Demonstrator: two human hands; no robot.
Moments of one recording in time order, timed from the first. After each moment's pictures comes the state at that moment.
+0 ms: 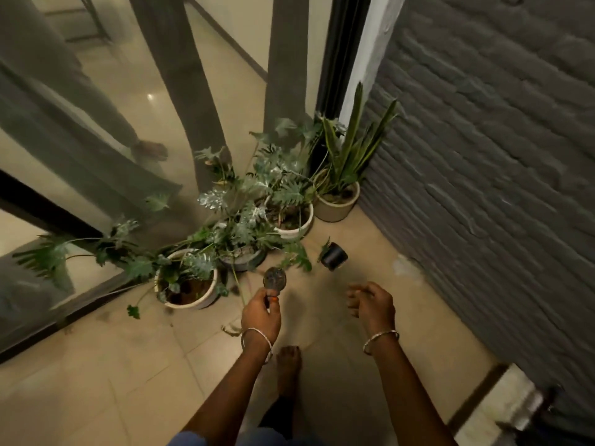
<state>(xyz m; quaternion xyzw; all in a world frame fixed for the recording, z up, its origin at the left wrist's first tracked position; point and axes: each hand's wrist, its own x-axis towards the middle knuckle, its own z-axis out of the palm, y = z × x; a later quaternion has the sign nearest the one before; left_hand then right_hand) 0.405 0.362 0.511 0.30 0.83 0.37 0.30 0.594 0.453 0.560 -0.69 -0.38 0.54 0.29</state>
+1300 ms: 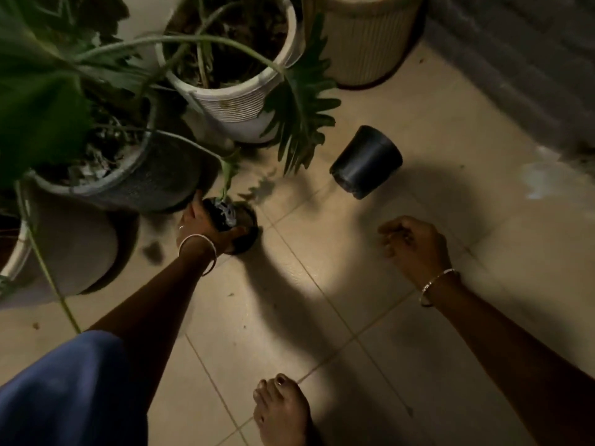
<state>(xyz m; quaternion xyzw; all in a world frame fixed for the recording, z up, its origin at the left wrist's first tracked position) 0.326 0.566 -0.122 0.34 0.91 0.07 0.23 0.687 0.655 -0.094 -0.62 -0.58 0.50 0.19</state>
